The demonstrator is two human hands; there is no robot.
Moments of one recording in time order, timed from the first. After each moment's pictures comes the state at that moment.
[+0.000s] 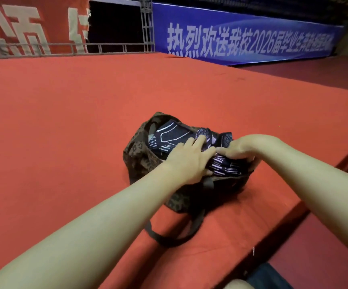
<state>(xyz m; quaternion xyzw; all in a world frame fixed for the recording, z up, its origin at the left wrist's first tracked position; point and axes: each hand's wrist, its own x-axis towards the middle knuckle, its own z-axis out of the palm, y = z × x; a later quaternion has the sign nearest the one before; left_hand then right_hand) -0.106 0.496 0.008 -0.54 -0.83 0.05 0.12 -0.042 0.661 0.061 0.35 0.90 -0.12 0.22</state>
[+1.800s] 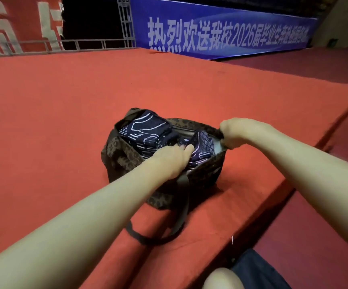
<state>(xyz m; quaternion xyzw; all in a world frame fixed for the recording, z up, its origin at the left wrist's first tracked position) -0.104 0.524 0.009 -0.53 -0.83 0.13 0.07 -0.002 0.676 0.078 0.28 0.94 0.12 0.15</state>
